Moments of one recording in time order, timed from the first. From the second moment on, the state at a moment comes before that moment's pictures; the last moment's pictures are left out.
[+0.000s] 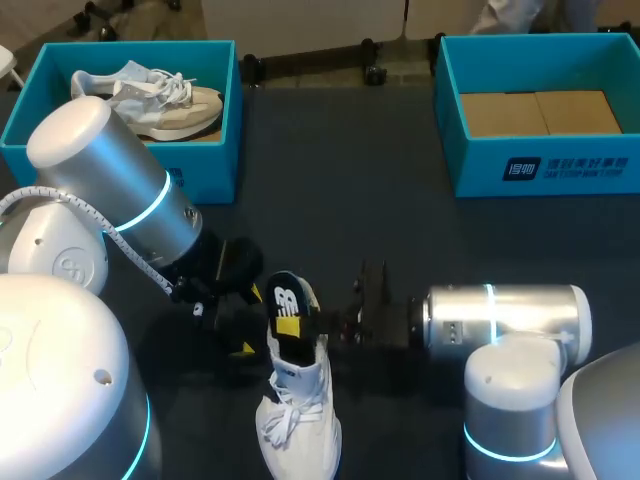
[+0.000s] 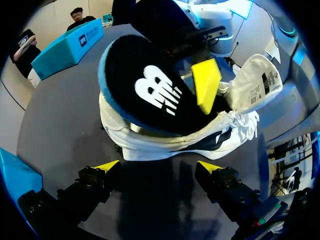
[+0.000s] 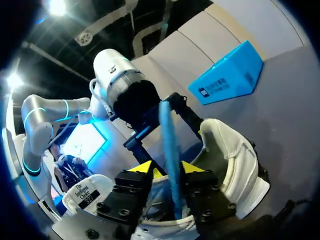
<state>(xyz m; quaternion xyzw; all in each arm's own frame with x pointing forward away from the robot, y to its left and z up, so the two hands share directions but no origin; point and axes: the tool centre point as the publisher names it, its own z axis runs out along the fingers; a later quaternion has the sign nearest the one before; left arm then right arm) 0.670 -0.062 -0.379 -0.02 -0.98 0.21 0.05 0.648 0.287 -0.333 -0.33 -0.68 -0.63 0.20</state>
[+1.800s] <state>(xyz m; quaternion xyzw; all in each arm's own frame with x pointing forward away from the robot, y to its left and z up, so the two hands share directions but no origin) 0.670 -0.062 -0.379 -0.02 -0.98 0.21 0.05 0.658 0.287 -0.329 -0.37 -0.68 -0.61 0.17</state>
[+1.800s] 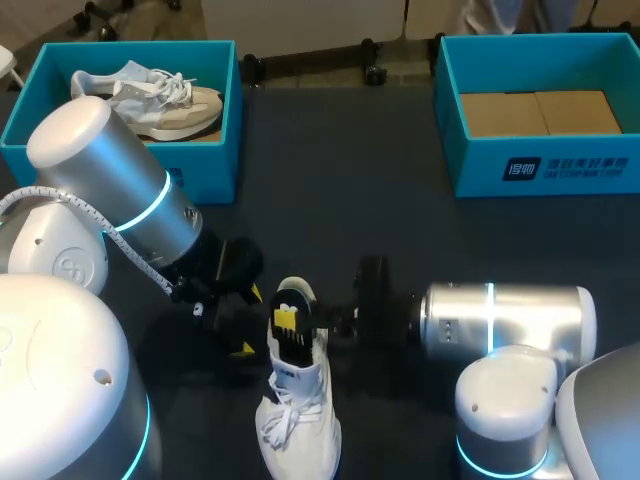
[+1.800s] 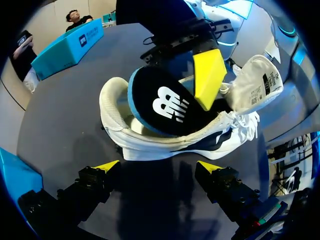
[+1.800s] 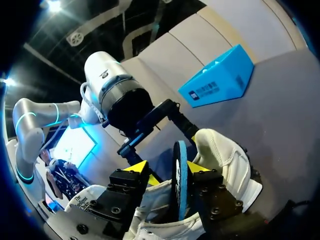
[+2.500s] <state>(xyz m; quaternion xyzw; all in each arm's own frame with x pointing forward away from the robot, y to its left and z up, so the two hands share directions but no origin) 0.670 -0.062 -0.379 -0.02 -0.98 0.21 0.05 0.660 0.286 -0.356 -0.41 -0.67 -0.58 0.22</state>
